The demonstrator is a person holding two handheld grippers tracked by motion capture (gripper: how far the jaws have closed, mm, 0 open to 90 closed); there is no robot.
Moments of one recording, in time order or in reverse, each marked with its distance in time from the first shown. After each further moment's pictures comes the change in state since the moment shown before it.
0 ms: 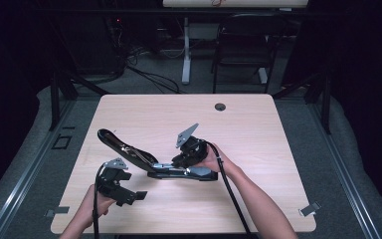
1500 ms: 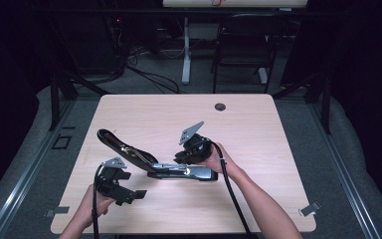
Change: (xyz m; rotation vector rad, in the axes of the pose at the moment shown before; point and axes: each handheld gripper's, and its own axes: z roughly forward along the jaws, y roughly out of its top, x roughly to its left) left arm 0.002 0.000 -0.002 -0.022 -0.010 -0.014; right arm 0.010 0.005 -0.023 -0.020 -0.094 0.043
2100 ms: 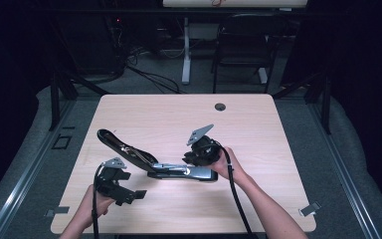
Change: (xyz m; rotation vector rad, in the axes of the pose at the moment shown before) left arm 0.000 -0.001 -0.001 -0.003 0.006 -0.006; right arm 0.013 -0.012 -0.023 0.027 -0.128 0.091
